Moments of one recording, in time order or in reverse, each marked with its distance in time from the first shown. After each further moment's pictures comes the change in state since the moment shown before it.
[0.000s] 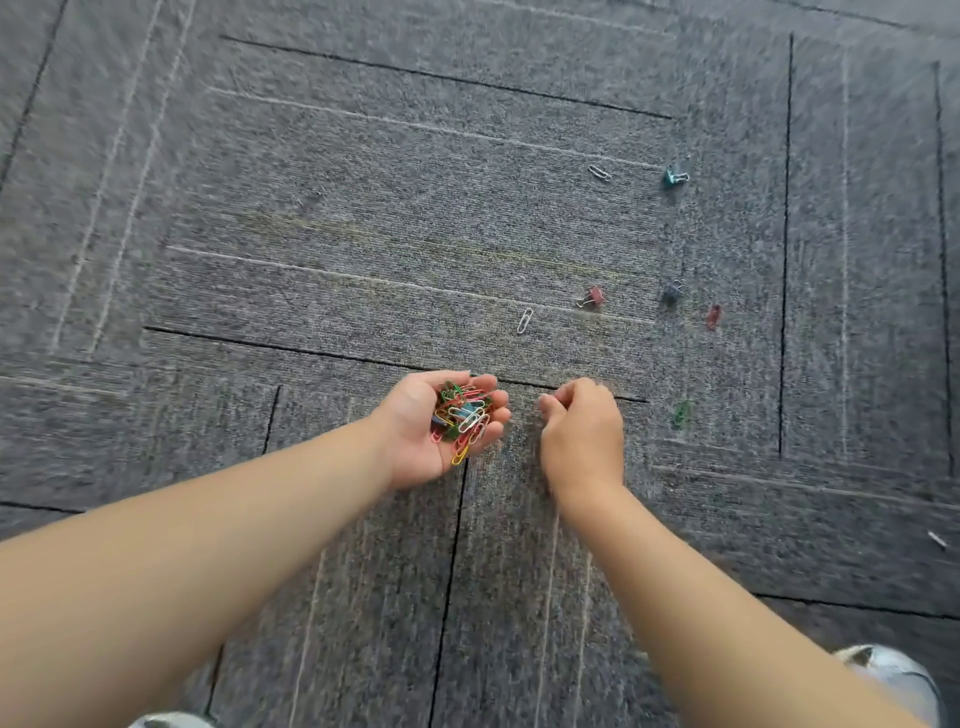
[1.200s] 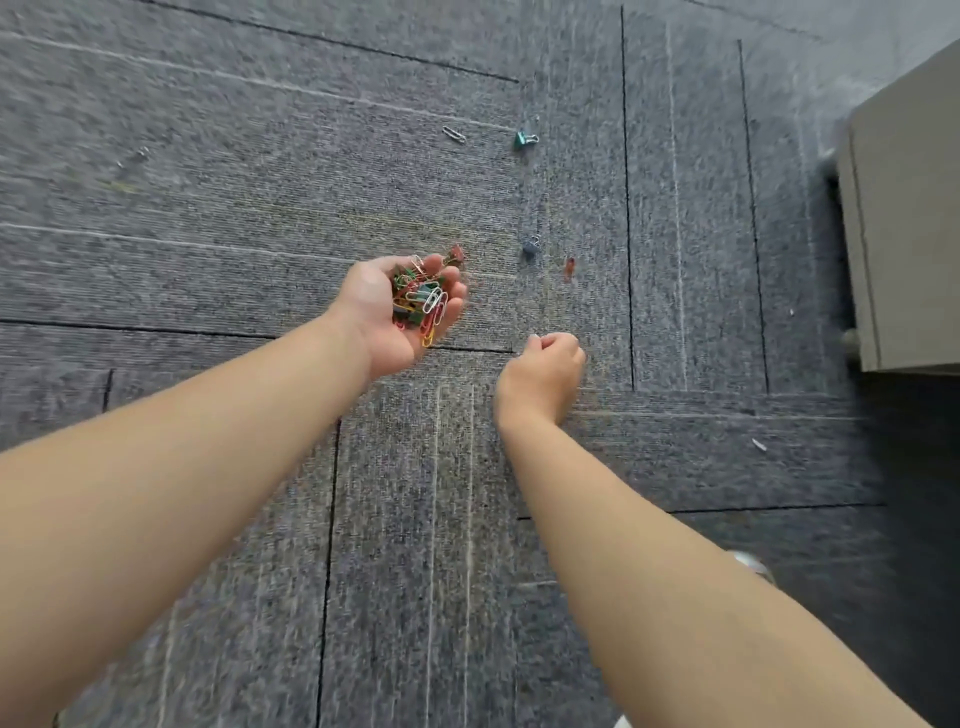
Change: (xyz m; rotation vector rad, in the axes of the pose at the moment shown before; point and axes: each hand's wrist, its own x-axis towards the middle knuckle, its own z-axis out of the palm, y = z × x) left_hand 0.027 0.003 0.095 -0.071 -0.103 0.189; right_hand 0.030 0.047 -0.040 0.165 0.351 0.307
